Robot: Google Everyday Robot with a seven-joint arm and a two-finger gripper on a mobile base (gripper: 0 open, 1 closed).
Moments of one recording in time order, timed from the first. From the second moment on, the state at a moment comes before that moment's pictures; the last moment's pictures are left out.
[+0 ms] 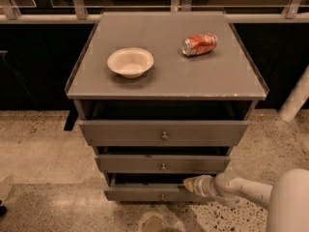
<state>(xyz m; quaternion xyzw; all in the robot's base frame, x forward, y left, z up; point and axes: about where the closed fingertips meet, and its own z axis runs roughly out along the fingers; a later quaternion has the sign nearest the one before) 0.583 -0.190 0.248 -0.20 0.91 0.18 0.30</state>
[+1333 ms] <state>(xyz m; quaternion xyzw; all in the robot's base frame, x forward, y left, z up) 0.607 -0.178 0.191 -0.19 0.93 0.14 0.29</state>
